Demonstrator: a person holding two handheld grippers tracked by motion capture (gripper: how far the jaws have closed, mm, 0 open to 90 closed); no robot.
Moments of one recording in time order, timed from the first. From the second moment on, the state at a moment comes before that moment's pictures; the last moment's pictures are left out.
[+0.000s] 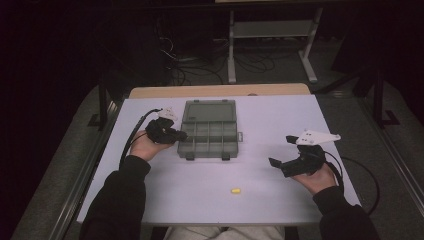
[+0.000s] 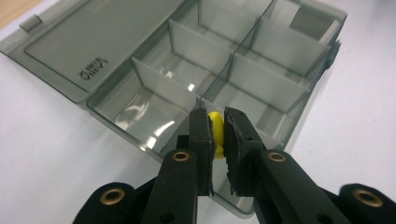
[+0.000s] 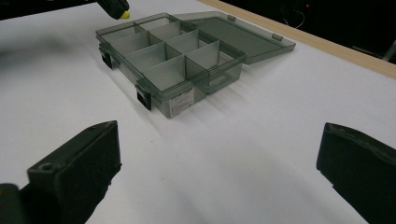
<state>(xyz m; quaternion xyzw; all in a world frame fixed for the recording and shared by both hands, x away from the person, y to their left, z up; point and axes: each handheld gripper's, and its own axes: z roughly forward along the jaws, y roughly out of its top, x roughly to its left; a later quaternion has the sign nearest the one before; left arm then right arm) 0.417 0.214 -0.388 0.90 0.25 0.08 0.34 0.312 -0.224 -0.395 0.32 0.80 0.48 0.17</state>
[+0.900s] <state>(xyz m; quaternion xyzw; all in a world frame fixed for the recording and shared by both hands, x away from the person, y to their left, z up) 0.391 0.202 -0.365 0.89 0.23 0.08 0.40 0.312 -0.224 -0.396 0.32 0.80 0.48 0.17</state>
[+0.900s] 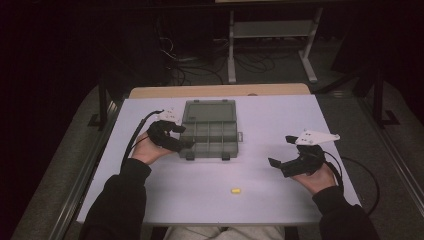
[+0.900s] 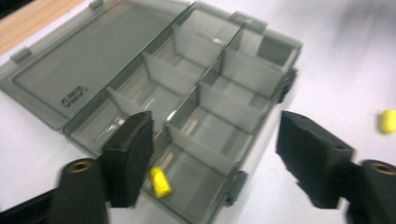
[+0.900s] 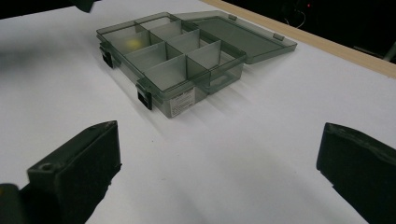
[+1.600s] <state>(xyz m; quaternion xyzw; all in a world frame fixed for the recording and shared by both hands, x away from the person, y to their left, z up) 0.348 0.148 -0.342 0.88 0.14 0.08 0.44 0.312 -0.226 -0.394 0.32 0.80 0.48 0.17</state>
